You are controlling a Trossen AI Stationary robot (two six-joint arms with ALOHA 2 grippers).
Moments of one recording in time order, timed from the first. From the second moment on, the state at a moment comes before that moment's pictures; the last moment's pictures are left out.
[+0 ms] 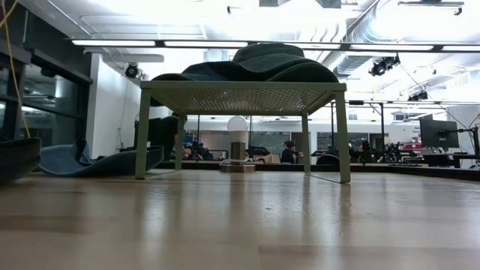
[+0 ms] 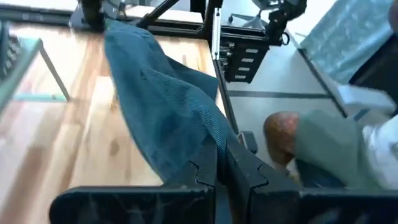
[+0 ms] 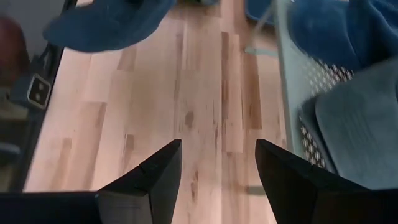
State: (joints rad) left arm -0.81 1.23 1.23 -0.51 -0.49 -0.50; right arm 0.58 1.52 1.64 -1.13 0.46 0.37
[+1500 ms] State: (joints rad) left arm -0.81 1.23 1.23 -0.47 -0.77 -0.12; right arm 0.58 1.60 1.64 -0.77 0.45 0.43
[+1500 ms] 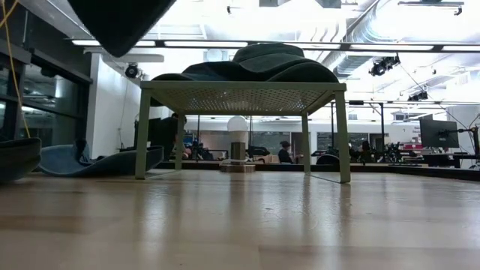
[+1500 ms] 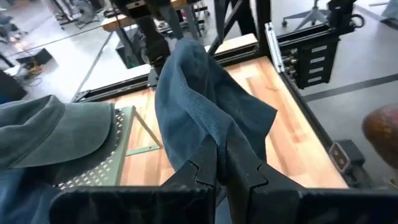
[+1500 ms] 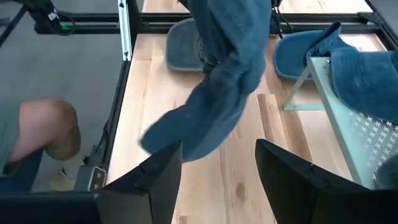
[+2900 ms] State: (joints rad) left arm -0.81 1.23 1.23 -0.38 -0.82 0.03; right arm 0.51 1.62 1.64 -0.62 0.48 0.34
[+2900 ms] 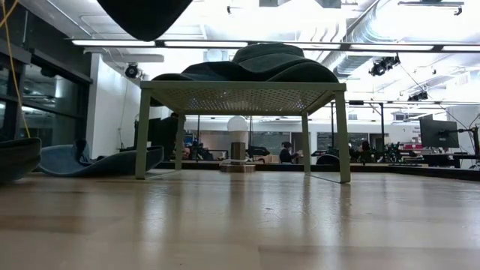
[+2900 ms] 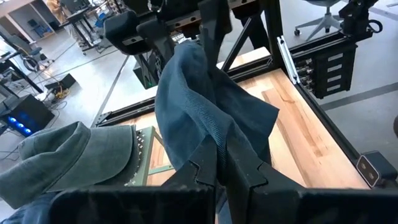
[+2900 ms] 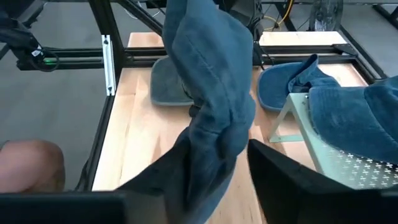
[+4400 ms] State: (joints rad) left arm -0.80 1.26 1.23 -0.31 -0.84 0.01; right arm 0.55 1.62 1.64 -0.67 0.16 -0.23
